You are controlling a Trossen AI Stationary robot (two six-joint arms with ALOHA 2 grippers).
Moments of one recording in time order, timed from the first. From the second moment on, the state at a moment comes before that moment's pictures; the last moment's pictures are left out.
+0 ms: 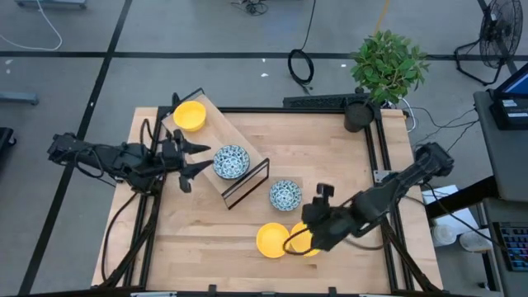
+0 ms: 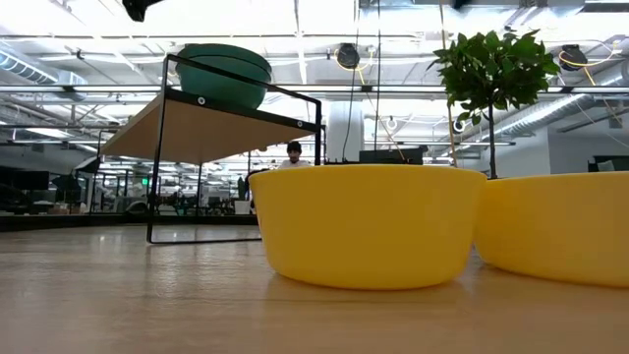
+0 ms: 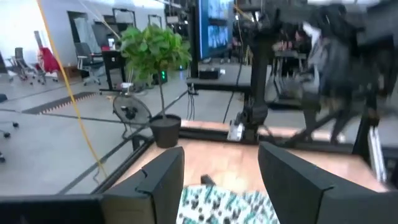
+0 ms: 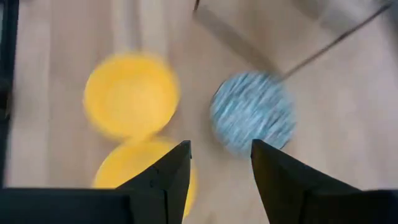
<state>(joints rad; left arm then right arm) -0.25 0.64 0.63 0.04 -0.48 0.00 0.58 1.59 1.49 -1.06 0.46 0.60</state>
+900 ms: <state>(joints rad) -0.25 0.76 0.63 0.08 -0.48 0.04 0.53 1.64 1.14 -0.96 0.15 1.02</state>
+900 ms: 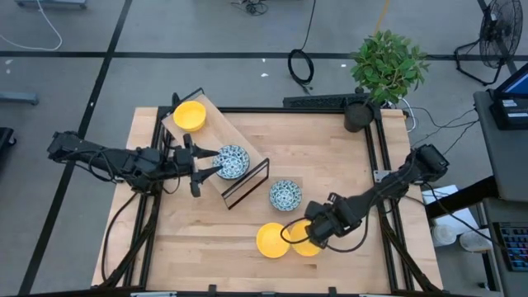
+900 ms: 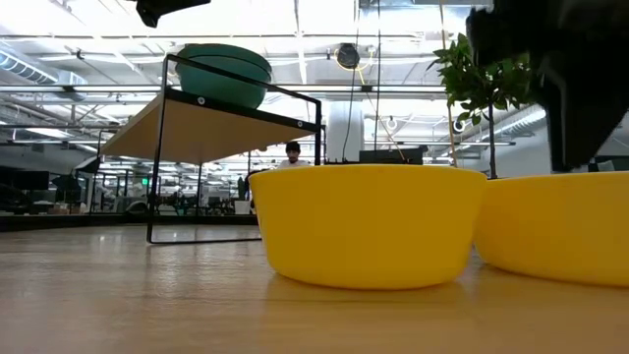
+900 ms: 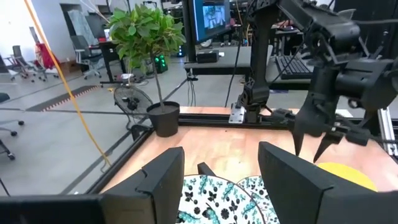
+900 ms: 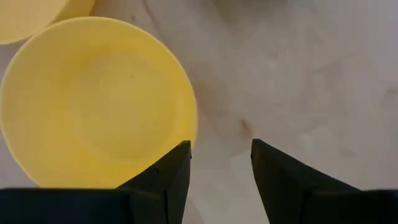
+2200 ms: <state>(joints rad) -0.25 0.76 0.63 0.06 -0.48 -0.01 0.52 1.64 0.99 -0.78 0.05 1.06</state>
